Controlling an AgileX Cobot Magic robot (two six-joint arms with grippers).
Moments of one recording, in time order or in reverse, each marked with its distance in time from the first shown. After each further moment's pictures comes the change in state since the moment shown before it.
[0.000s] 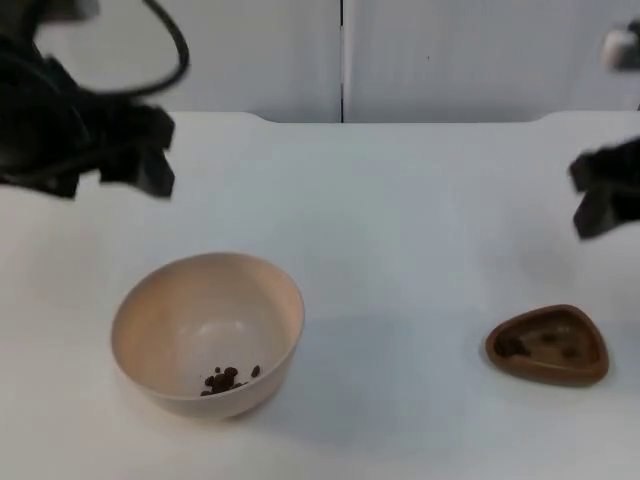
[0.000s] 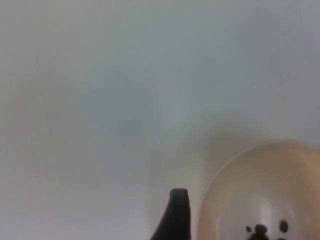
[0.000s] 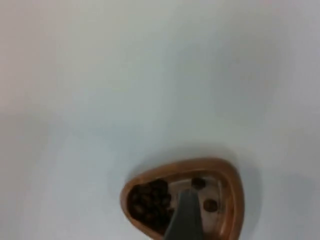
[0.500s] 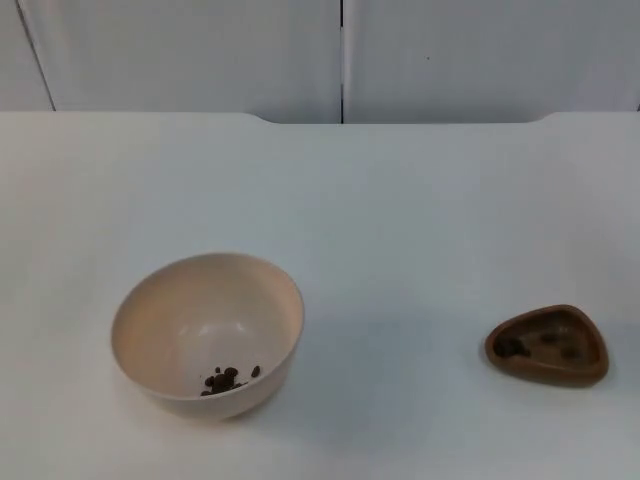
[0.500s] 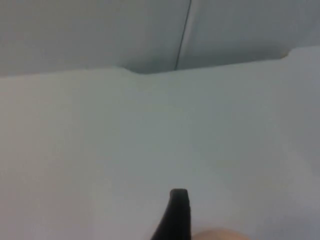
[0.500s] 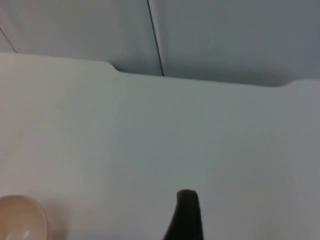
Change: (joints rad) right arm 0.000 -0.594 0.002 0.000 0.039 -0.056; left arm 0.000 -0.464 0.000 0.000 0.040 0.000
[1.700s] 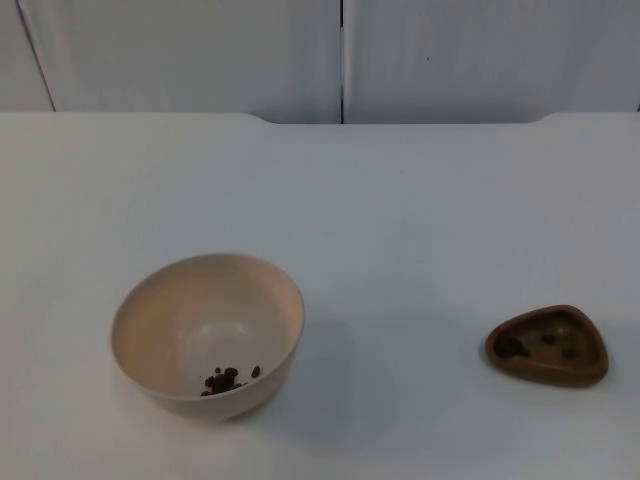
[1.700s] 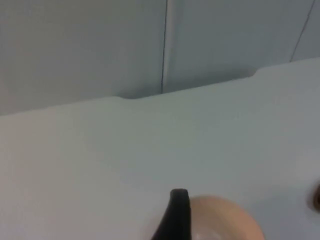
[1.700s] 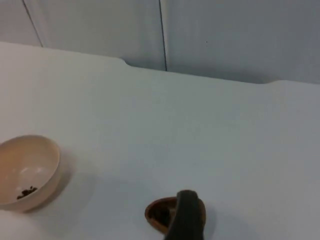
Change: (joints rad) right arm 0.000 -0.628 0.261 0.024 0.269 -0.114; left arm 0.000 -0.491 0.147 0.038 0.209 0.026
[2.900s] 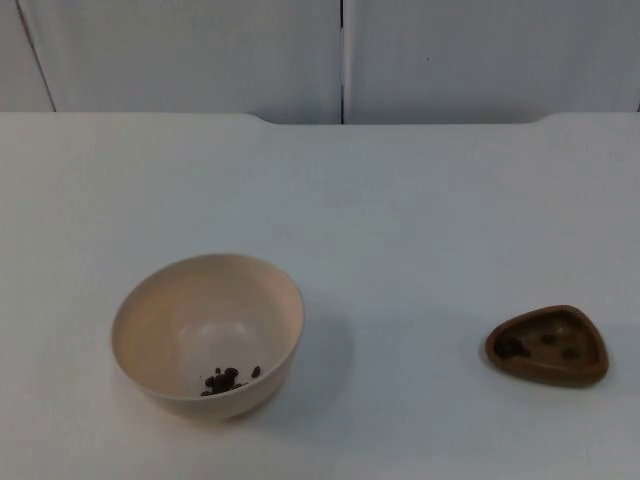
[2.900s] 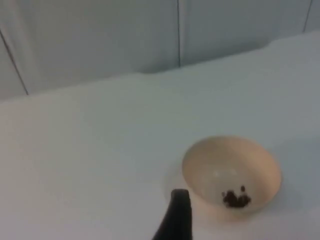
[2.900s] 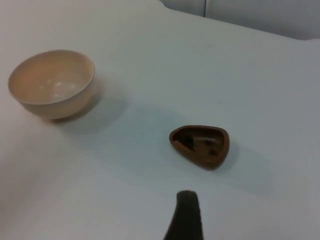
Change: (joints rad) right arm 0.000 -0.366 0.138 0.114 0.290 -0.171; left arm 0.000 -0.532 0.159 0.133 0.320 -0.054
